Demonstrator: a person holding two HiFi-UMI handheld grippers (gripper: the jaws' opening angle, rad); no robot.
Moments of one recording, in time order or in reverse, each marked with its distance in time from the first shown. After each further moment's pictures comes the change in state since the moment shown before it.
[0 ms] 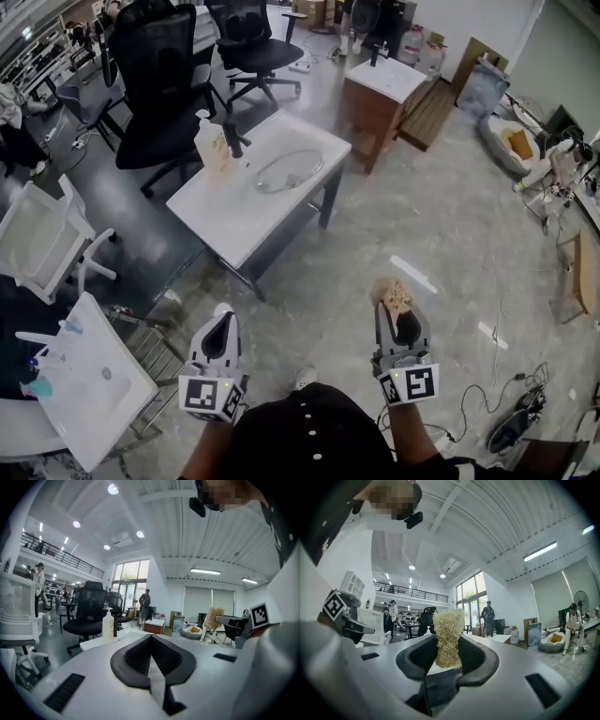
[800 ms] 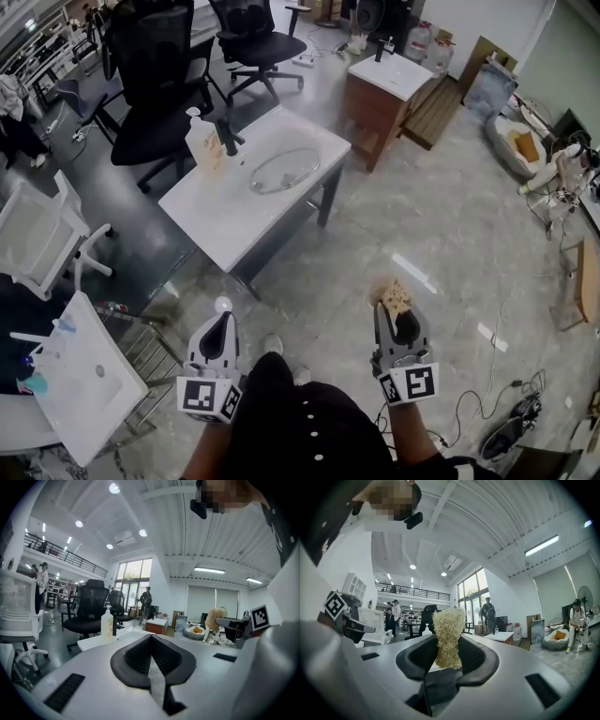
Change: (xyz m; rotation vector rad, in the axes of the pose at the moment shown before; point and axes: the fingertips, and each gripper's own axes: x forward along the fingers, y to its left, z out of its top) left arm 0.041 -0.016 -0.004 -0.019 0.009 0.038; right arm 0.027 -0.042 -0.018 0.021 0.024 0.037
